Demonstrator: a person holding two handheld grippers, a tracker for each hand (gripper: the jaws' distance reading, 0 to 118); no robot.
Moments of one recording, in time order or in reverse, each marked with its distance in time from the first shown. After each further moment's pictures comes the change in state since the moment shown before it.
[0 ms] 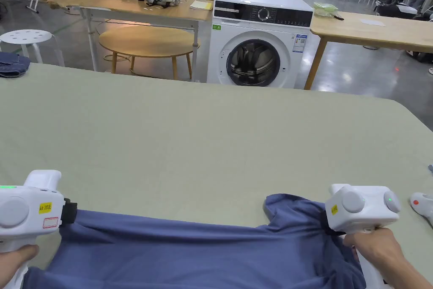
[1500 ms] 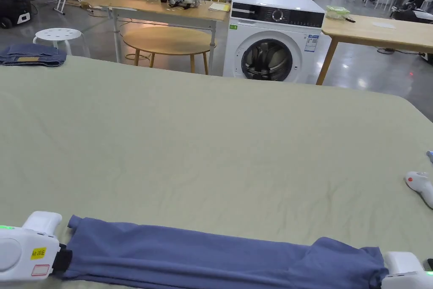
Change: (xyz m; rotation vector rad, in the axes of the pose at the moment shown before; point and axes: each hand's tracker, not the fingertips) left arm -0.025 -0.170 0.085 -0.175 0.007 -0.054; right arm -0.001 -0.248 0.139 0.008 -0.018 0.008
